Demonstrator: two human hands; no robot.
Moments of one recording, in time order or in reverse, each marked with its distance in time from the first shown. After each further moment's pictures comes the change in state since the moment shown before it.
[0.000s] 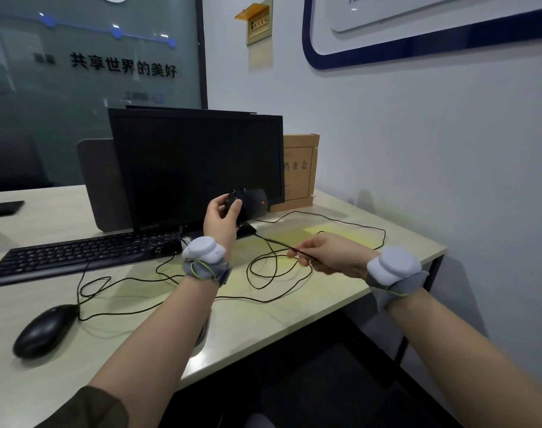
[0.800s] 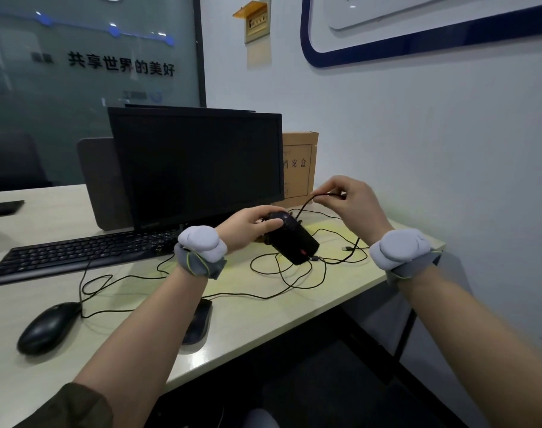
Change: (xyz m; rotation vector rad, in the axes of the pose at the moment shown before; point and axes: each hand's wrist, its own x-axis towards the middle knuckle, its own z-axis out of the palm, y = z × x) left_hand -0.019 0.036 0.002 0.480 -0.848 0.034; right_hand -0.010 -0.018 -0.033 -0.154 0.678 -0.646
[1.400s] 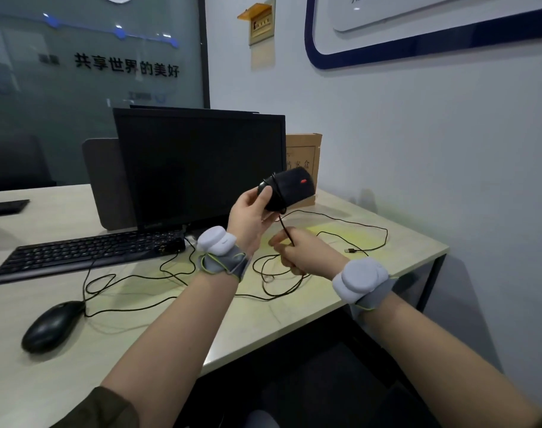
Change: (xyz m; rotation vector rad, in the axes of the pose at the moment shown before) left_hand 0.020 0.009 0.024 -0.927 0.518 0.021; right_hand -0.030 -0.018 0.071 0.029 -0.545 0.463
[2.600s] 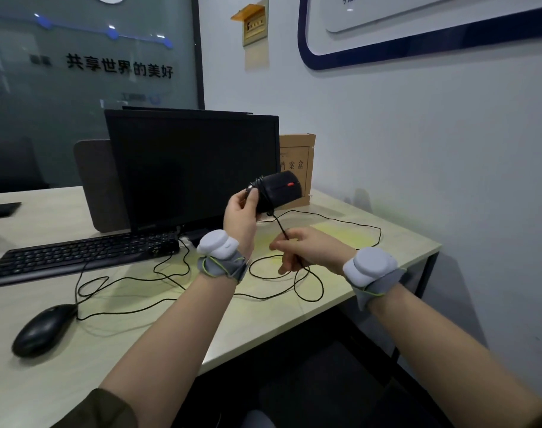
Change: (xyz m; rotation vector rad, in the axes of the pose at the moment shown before) left_hand 0.001 -0.007 0.003 0.218 0.171 0.139; right_hand -0.007 0.008 -0.025 0.185 -0.130 -0.008
